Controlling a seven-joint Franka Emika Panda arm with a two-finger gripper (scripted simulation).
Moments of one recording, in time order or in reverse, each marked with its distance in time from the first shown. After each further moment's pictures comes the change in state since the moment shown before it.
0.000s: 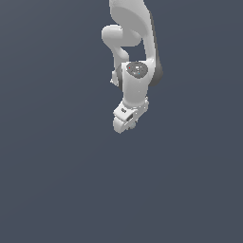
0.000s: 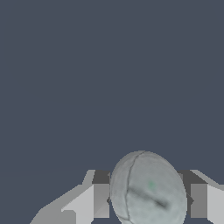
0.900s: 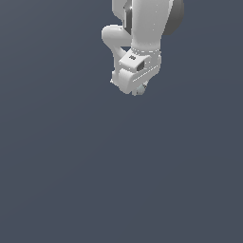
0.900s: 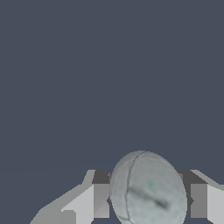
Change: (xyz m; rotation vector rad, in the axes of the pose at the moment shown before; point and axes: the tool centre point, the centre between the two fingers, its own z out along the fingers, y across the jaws) arm -0.015 -0.051 -0.171 0.001 0.003 -0.002
